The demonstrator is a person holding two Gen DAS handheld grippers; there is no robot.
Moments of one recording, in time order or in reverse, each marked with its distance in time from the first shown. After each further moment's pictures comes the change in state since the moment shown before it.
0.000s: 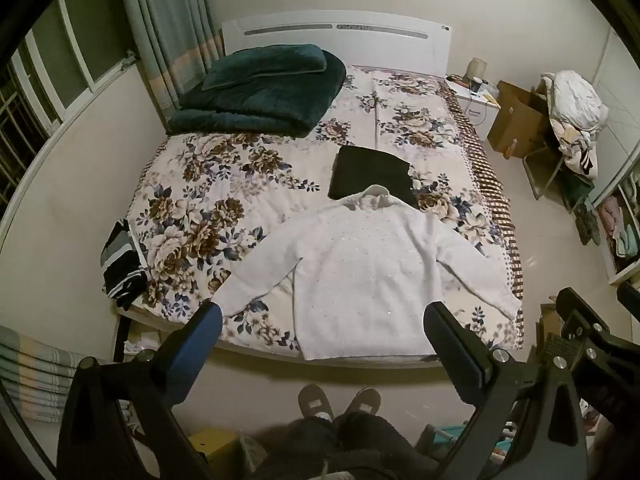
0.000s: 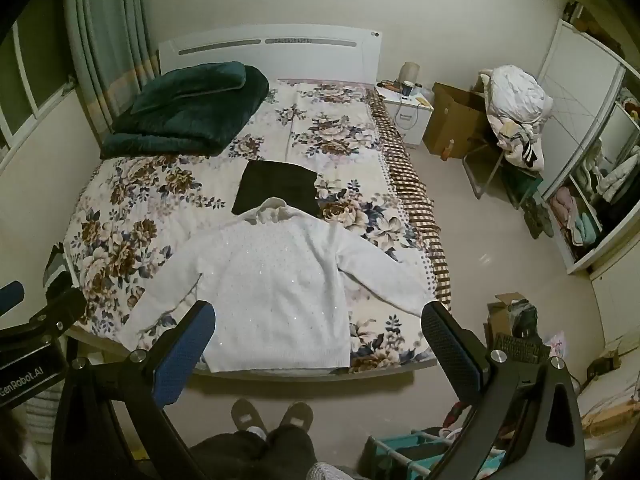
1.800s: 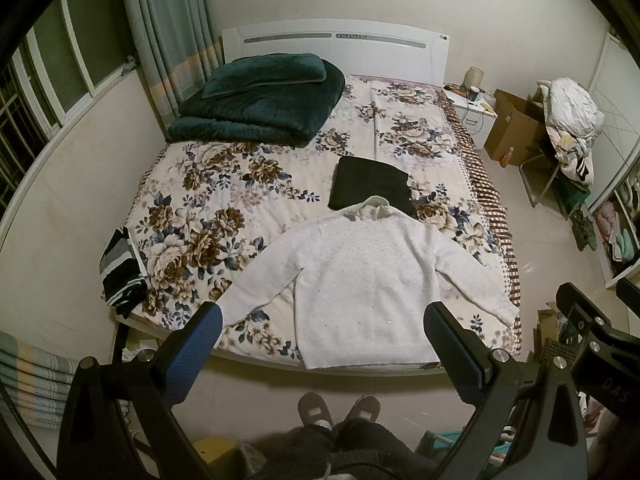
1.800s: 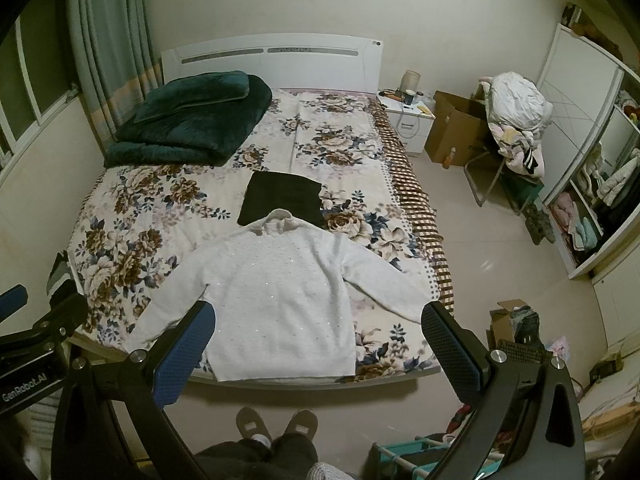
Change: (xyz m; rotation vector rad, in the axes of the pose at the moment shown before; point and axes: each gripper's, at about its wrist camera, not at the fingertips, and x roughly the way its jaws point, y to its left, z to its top) left arm -0.003 0.001 0.011 -0.011 -0.014 -0.015; right arm -0.011 0.012 0.009 -0.002 -0.024 -0.004
